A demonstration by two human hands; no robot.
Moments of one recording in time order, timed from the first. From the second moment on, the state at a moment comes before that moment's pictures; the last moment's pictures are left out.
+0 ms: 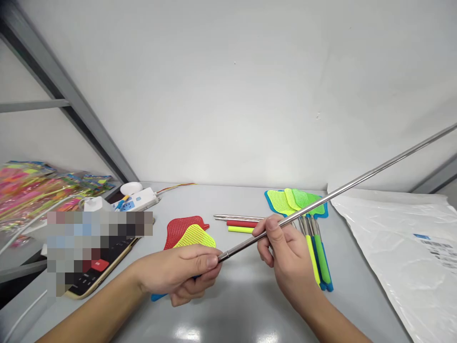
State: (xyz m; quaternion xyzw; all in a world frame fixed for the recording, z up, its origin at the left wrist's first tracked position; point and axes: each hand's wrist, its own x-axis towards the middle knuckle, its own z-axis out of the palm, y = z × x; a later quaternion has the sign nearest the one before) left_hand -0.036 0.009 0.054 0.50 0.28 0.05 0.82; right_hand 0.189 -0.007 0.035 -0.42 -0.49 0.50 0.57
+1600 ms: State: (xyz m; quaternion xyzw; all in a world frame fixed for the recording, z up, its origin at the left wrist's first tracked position) left_hand -0.047 0.024 0.049 0.58 0.34 0.07 0.74; right_hand 0.246 0.039 0.063 -0.39 -0.27 0.47 0.74
